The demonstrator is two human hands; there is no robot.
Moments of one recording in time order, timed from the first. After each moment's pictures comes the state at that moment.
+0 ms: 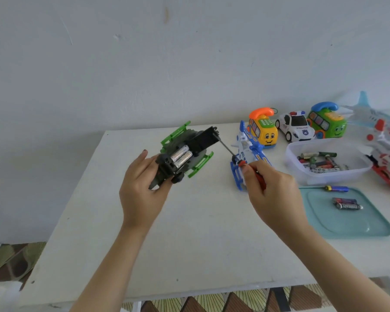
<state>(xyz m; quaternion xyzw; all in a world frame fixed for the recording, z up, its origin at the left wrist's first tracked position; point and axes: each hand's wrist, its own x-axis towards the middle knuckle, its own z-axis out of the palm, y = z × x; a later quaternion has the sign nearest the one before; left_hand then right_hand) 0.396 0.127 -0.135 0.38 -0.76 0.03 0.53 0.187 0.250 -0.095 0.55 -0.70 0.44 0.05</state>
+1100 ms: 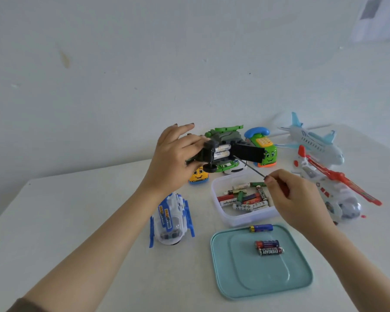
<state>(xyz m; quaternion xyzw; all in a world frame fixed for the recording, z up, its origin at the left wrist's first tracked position) 0.119 0.086 -0.050 0.11 -0.88 0.12 0.45 -0.061 0.283 -0.079 0.50 -0.77 0.41 0.00</state>
